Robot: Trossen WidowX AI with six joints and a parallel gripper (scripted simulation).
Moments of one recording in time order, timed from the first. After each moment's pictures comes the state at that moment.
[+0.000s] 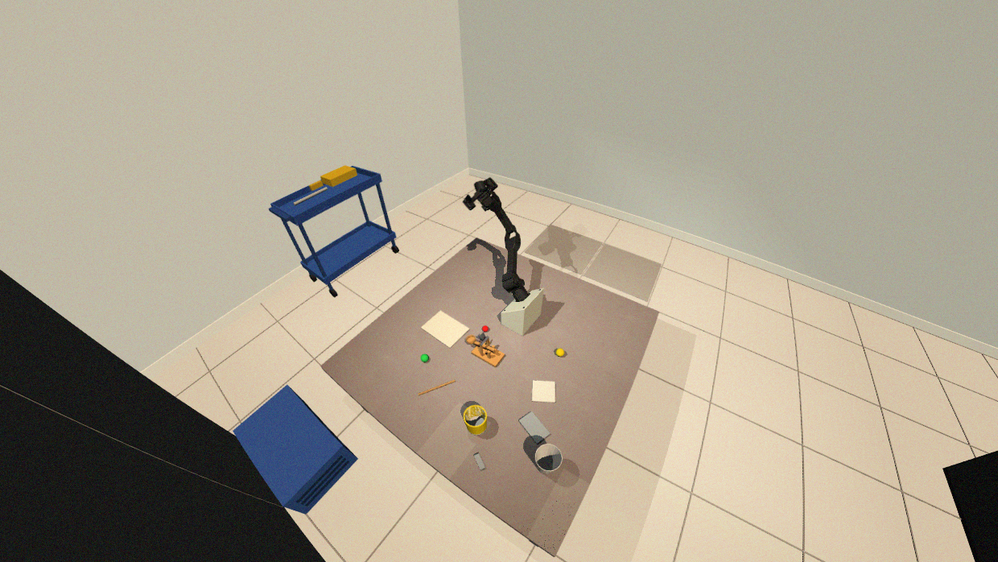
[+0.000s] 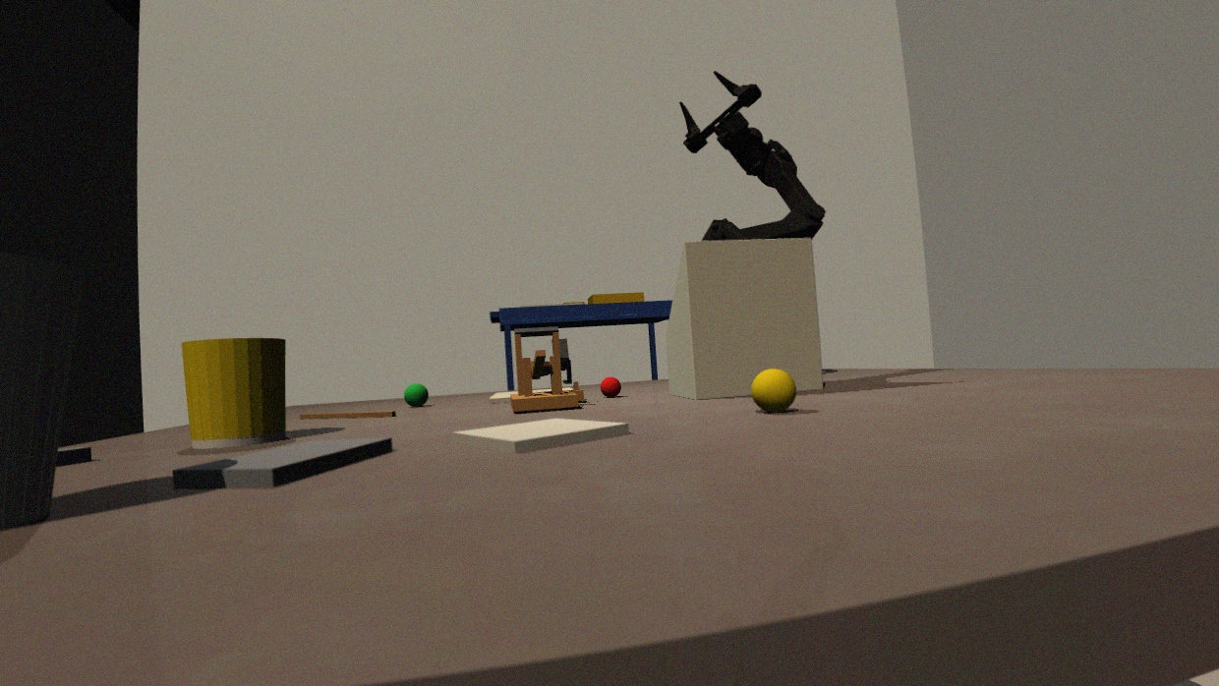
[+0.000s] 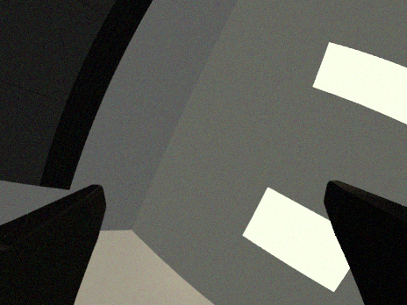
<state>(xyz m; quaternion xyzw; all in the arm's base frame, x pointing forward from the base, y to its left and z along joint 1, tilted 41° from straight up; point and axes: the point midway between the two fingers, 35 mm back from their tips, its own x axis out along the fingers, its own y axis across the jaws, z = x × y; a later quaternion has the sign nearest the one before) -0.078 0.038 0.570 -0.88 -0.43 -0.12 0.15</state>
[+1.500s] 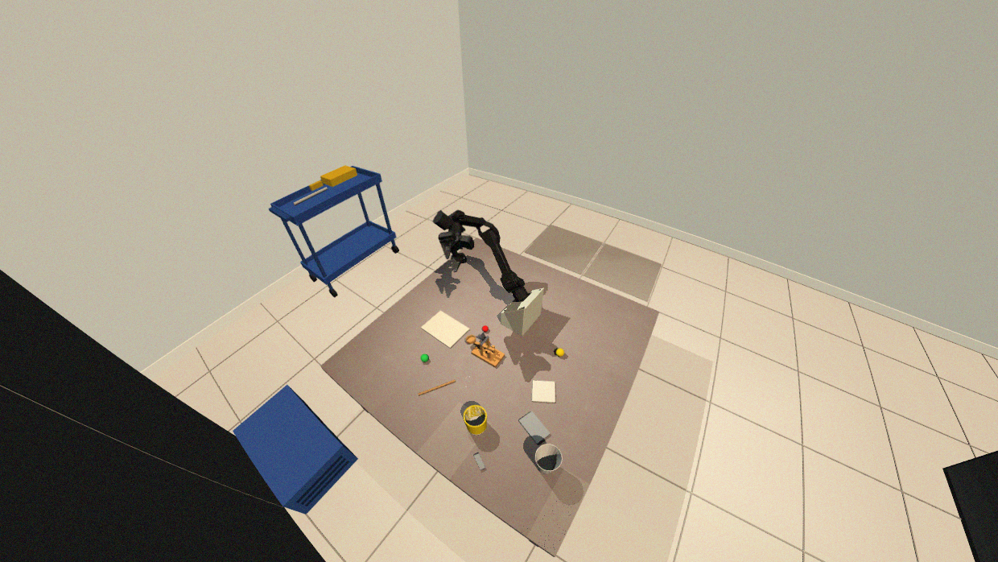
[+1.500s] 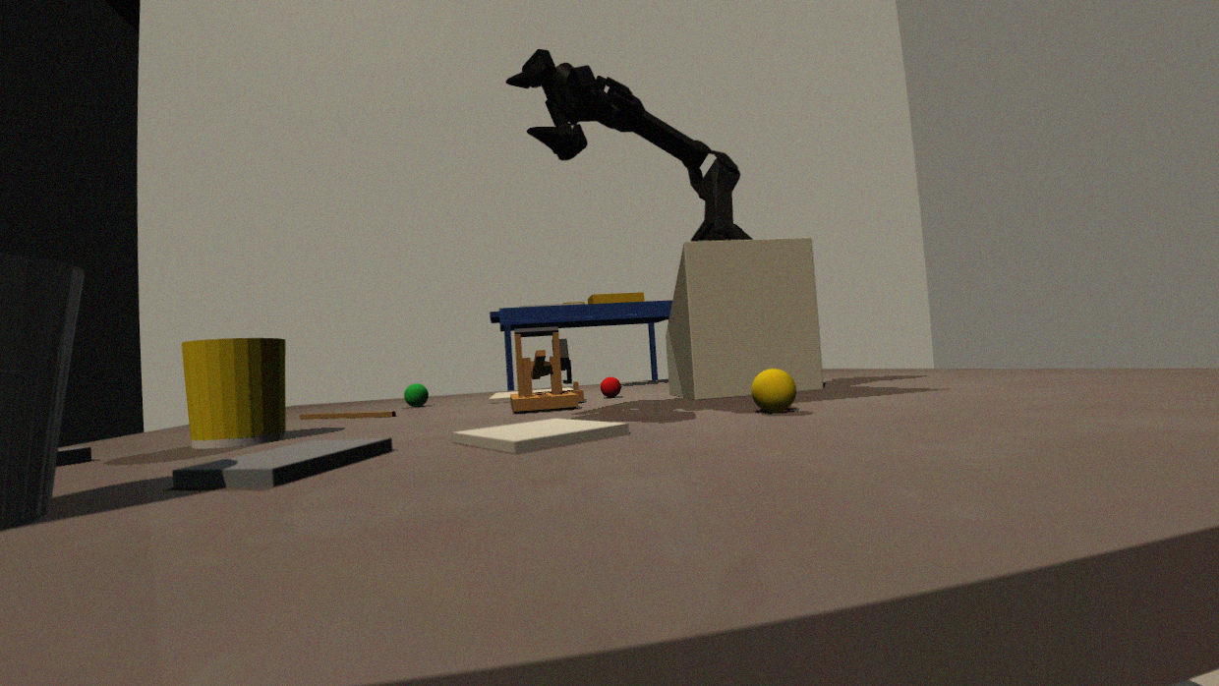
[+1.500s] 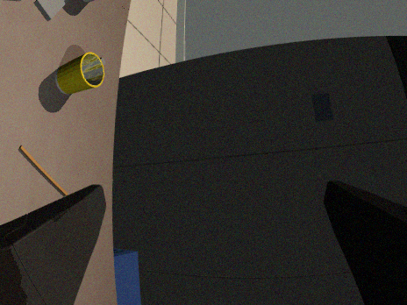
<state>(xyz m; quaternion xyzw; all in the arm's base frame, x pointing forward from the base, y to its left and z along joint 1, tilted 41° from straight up) 0.278 0.138 0.385 -0.83 -0.02 0.36 0.42</state>
